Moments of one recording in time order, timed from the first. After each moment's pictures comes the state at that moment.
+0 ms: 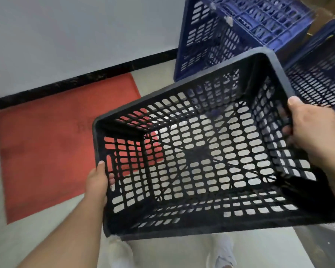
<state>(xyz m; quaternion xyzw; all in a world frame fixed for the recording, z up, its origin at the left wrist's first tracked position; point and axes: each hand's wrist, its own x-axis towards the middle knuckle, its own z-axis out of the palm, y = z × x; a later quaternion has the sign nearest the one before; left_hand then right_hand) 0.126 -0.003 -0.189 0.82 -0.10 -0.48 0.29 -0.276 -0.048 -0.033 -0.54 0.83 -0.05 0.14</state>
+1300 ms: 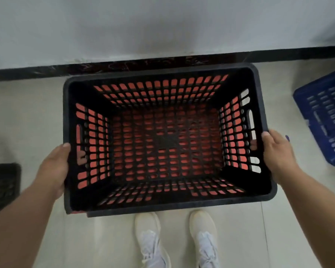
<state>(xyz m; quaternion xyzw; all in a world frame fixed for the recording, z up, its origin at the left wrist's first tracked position) 0.534 -0.115 -0.270 0.85 -0.06 -0.43 0.31 0.107 -0.233 -0.258 -0.41 0.79 -0.16 0.42</state>
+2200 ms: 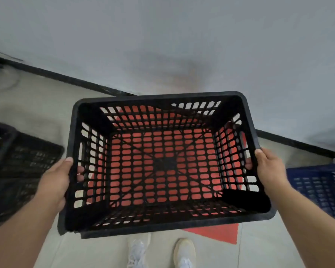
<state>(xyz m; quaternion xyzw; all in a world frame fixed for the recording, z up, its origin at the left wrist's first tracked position) 0.560 -0.030 -0.115 0.80 0.12 -0.34 0.47 0.207 -0.273 -0.090 -0.50 0.73 -0.17 0.43</state>
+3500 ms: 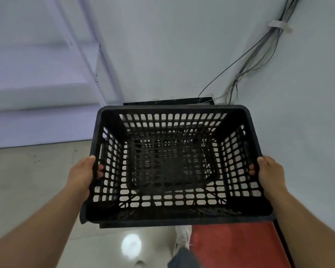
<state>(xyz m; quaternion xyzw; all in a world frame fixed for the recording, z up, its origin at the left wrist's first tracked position) 0.737 0.397 0.148 0.64 0.48 -0.01 0.60 0.804 -0.018 0.124 -0.84 0.29 0.02 0.46</state>
